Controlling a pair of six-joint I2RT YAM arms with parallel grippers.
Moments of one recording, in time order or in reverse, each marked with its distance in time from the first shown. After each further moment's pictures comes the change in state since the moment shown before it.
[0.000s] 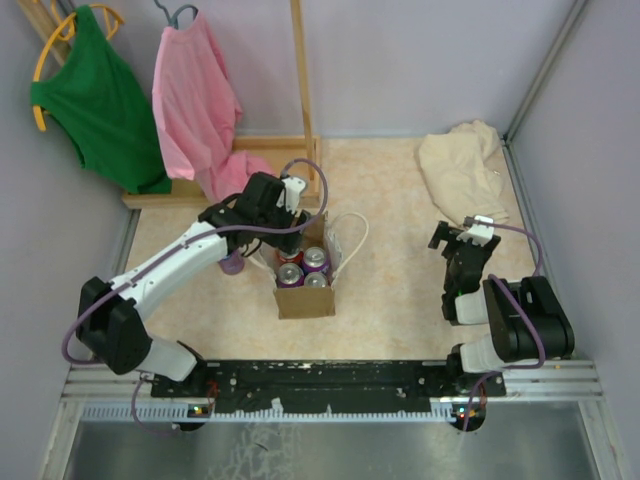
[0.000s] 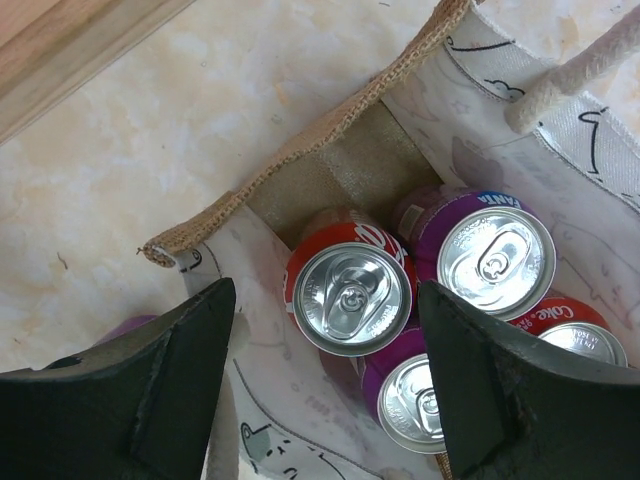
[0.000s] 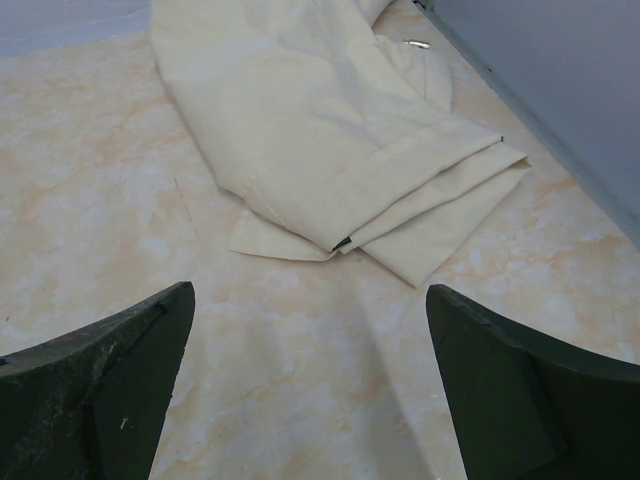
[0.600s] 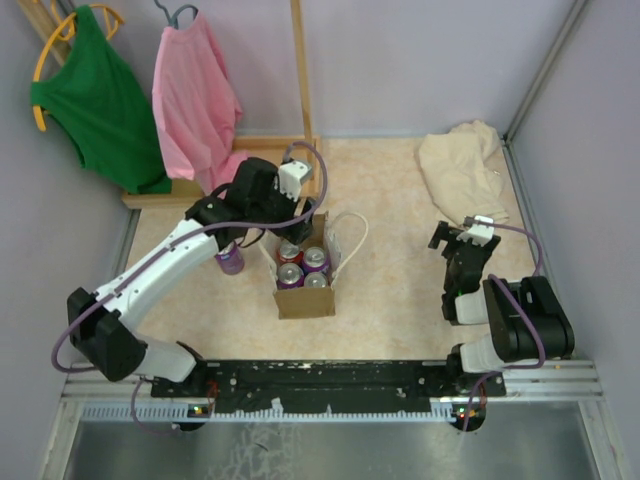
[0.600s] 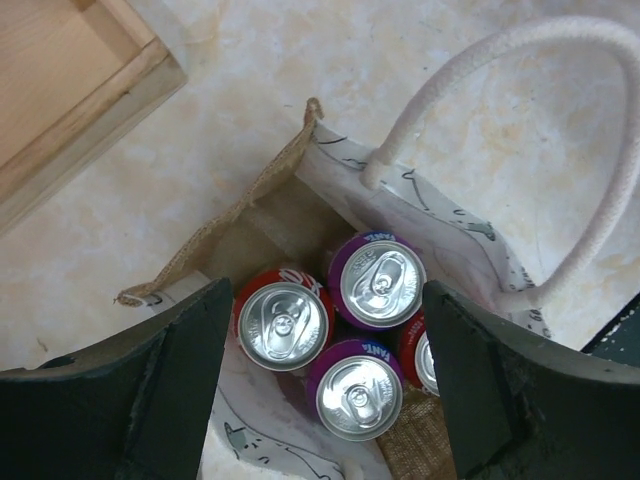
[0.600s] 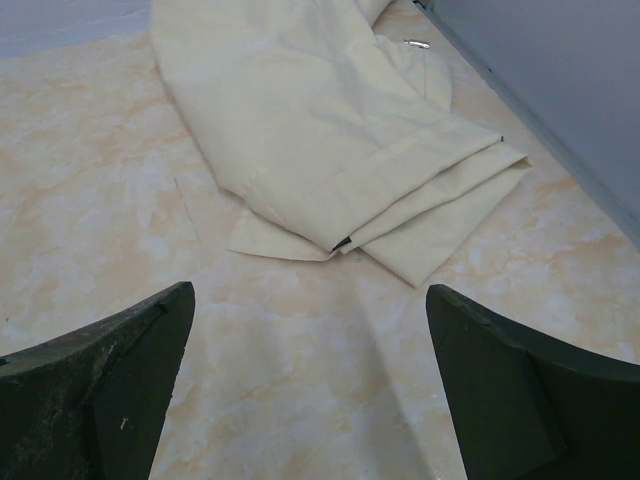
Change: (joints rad) left arm -0.011 -0.048 0.110 0.019 0.180 0.027; right arm 0.000 0.000 0.000 0.000 0.000 0.000
